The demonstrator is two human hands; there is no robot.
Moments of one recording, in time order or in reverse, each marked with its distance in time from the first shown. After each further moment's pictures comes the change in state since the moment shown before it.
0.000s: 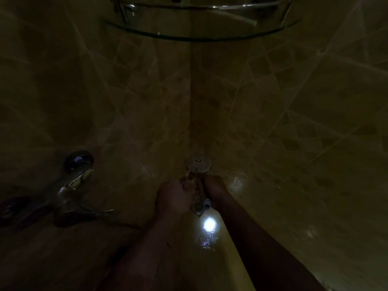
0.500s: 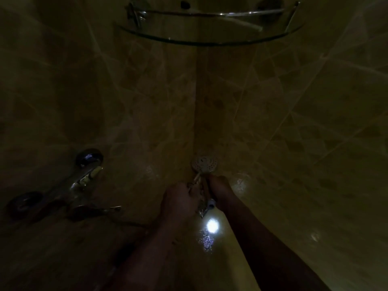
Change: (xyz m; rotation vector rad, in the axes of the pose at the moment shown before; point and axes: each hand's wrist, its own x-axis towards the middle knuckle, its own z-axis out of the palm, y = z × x) left_hand -0.009 -0.014 0.007 -0.039 0.005 0.068; right_hand -0.007 0.000 -0.001 0.062 -0.024 0.008
